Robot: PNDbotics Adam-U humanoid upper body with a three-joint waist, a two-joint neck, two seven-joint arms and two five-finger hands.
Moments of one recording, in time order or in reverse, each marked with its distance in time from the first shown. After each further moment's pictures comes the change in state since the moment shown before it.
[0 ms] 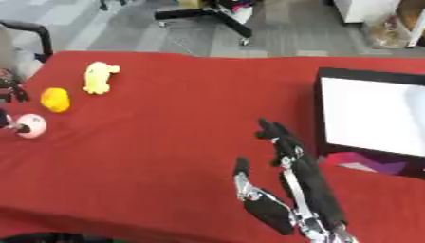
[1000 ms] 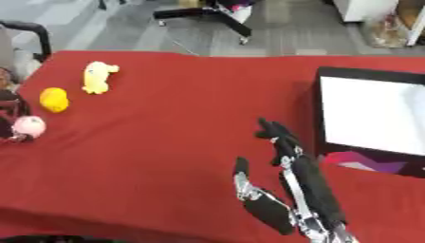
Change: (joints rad) left arm 0.008 -0.022 -0.013 0.023 -0.024 0.014 0.026; right arm -0.001 0.000 0.000 0.000 0.000 0.000 0.000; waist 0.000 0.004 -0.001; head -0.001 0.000
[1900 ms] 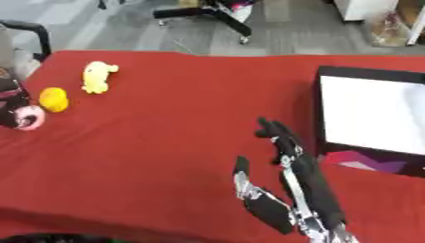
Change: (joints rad) left arm 0.006 -0.003 0.020 -0.047 0.084 -0.016 0.133; right arm -0.002 0.000 0.000 0.000 0.000 0.000 -0.003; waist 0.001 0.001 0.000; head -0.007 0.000
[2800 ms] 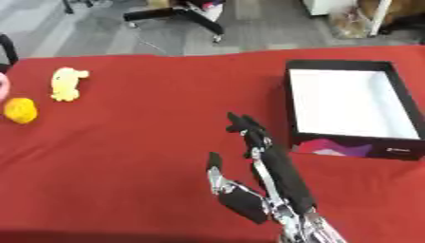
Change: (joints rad) left arm 0.039 0.000 0.104 -0.339 0.284 -0.180 -0.134; right arm 0.000 0.002 0.000 0.000 0.000 0.000 -0.001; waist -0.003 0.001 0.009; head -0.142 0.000
